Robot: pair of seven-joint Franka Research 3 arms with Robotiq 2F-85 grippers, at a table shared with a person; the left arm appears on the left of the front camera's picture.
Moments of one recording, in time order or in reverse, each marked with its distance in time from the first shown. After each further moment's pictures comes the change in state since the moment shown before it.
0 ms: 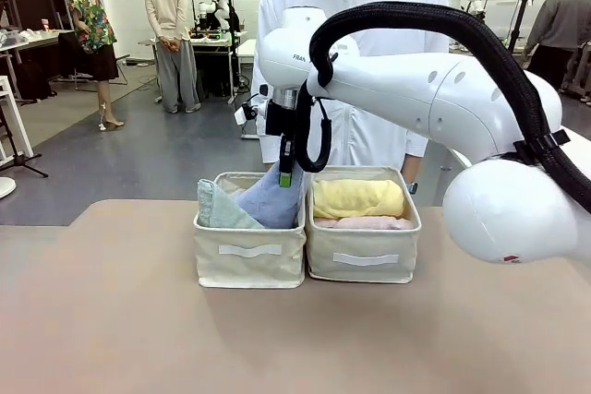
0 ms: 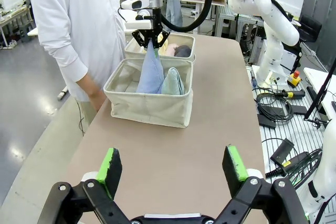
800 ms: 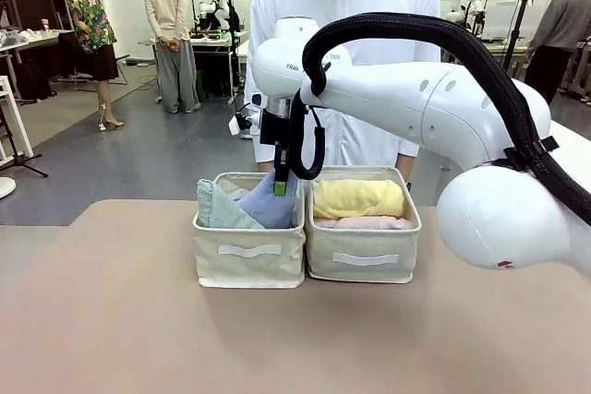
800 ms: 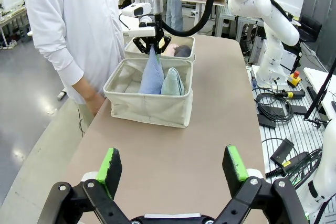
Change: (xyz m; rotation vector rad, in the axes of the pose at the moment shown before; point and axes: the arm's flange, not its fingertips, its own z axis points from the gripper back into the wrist) left arm 0.000 0.000 0.000 0.000 0.000 0.000; right arm 0.010 0.004 -0.019 0.027 0.005 0.078
